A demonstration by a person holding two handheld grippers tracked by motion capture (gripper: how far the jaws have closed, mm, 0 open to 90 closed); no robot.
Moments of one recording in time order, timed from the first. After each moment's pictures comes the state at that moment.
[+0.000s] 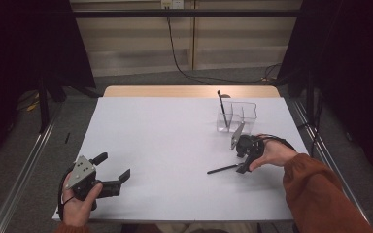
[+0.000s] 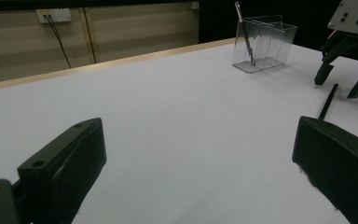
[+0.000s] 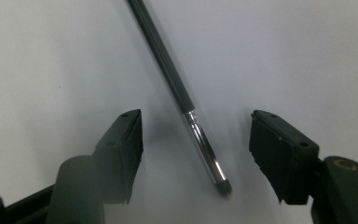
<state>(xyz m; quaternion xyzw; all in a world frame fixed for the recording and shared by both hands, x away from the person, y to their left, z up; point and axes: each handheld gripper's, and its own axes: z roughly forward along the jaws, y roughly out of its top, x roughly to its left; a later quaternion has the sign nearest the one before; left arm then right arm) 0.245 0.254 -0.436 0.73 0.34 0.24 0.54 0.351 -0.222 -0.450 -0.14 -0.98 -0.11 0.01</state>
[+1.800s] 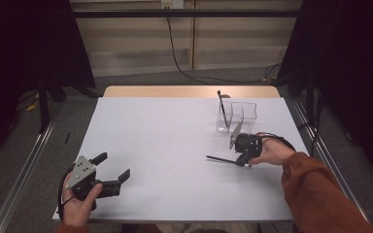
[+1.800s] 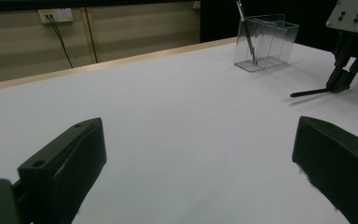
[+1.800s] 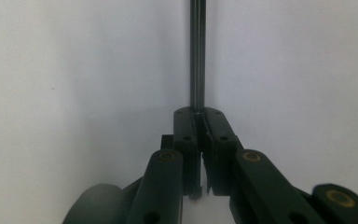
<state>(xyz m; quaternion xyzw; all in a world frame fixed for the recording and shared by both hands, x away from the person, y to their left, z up) 0.246 0.255 -0.437 0.73 0.35 0.24 0.54 0.356 -0.221 -0.447 -0.16 -0.98 -0.10 0.01</state>
